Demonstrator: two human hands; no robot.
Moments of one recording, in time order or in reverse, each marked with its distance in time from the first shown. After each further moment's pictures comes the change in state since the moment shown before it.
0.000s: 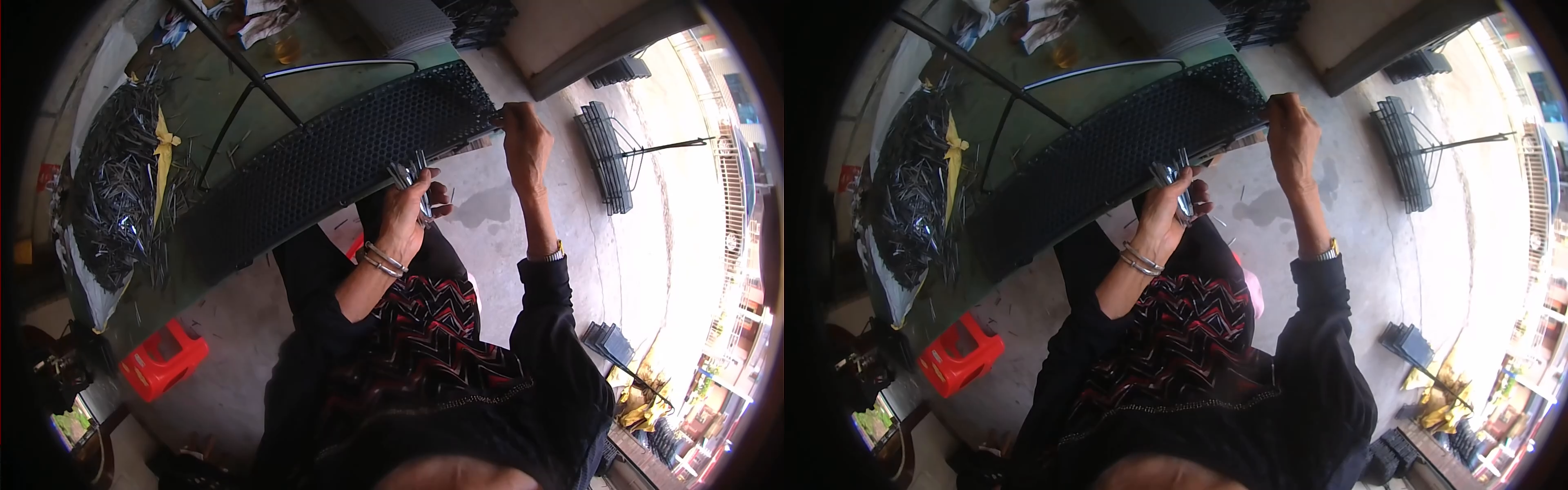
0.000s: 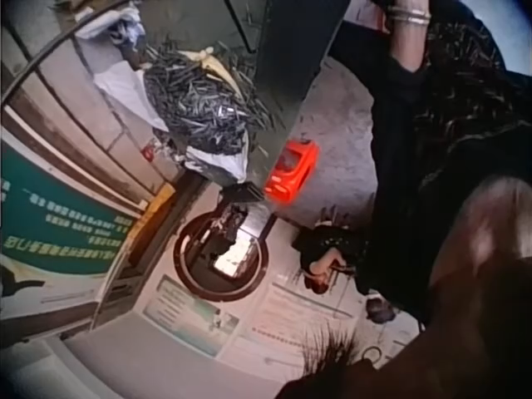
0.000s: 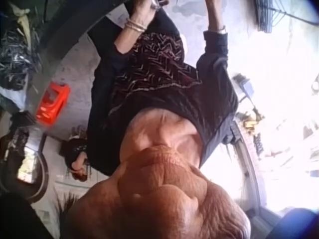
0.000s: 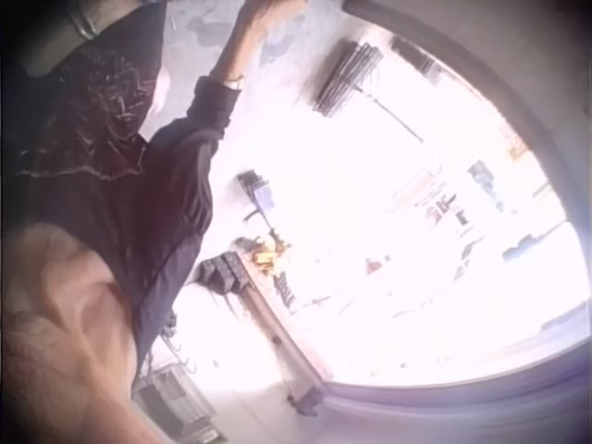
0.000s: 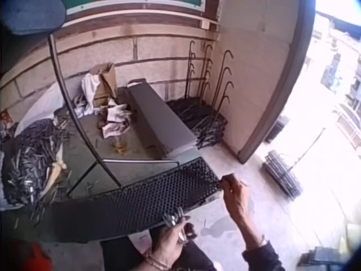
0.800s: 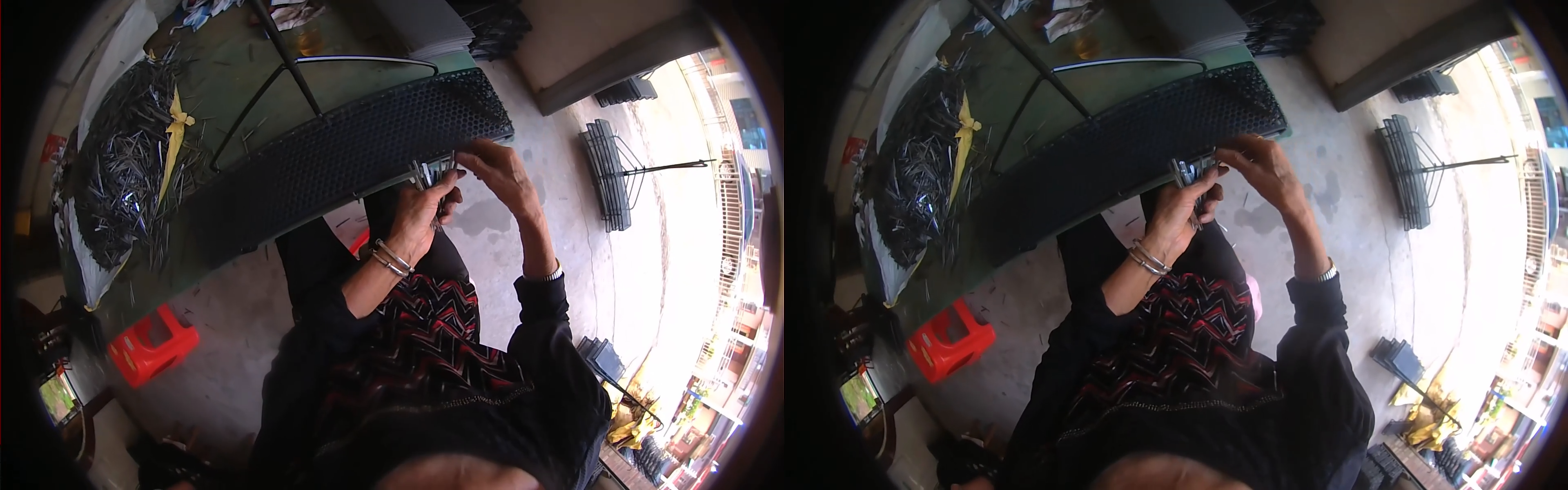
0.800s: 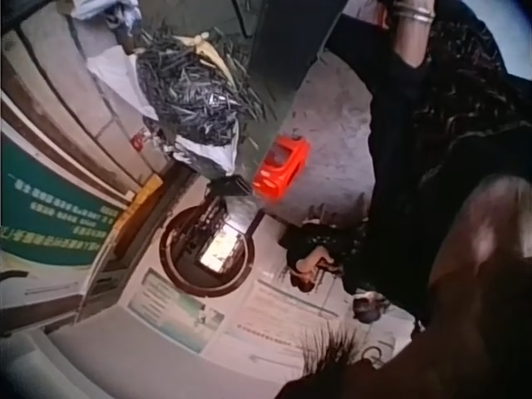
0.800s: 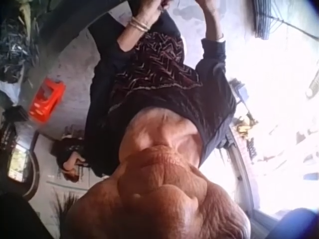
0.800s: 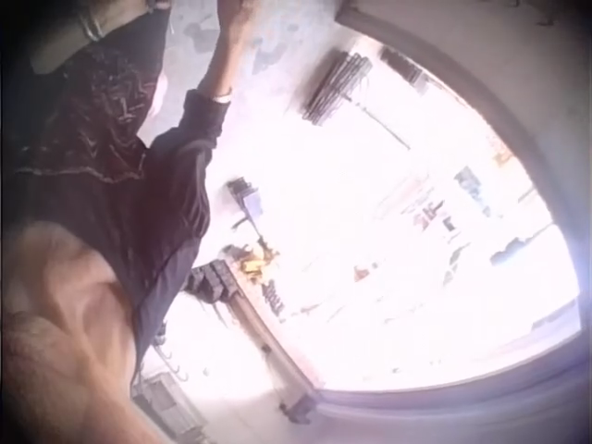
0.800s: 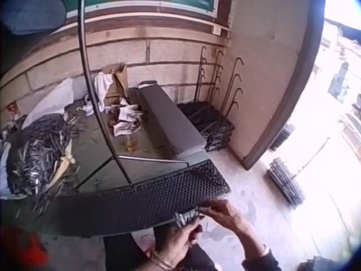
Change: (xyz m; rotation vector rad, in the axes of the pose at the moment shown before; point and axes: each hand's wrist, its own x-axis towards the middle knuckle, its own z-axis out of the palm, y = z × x) left_hand -0.013 0.007 0.004 0.058 -0.095 0.045; right_hand -0.027 -0.045 0.002 0.352 -0.688 0.113
